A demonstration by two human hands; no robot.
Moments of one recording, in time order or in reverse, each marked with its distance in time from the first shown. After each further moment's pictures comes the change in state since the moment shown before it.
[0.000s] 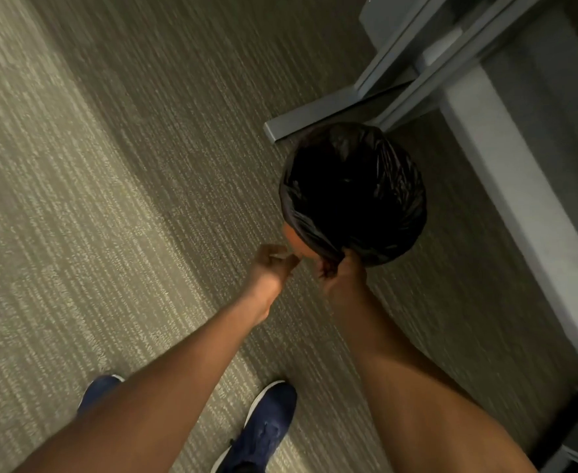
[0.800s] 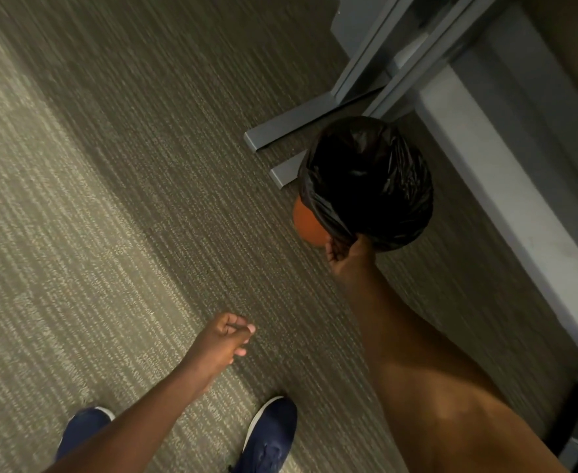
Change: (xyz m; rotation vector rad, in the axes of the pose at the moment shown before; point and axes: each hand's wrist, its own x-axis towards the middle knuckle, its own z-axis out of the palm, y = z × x) left_hand -0.017 -0.097 -0.072 0.309 -0.136 -0.114; right_hand 0.055 -0.046 -0.003 0.086 -0.063 -0.059
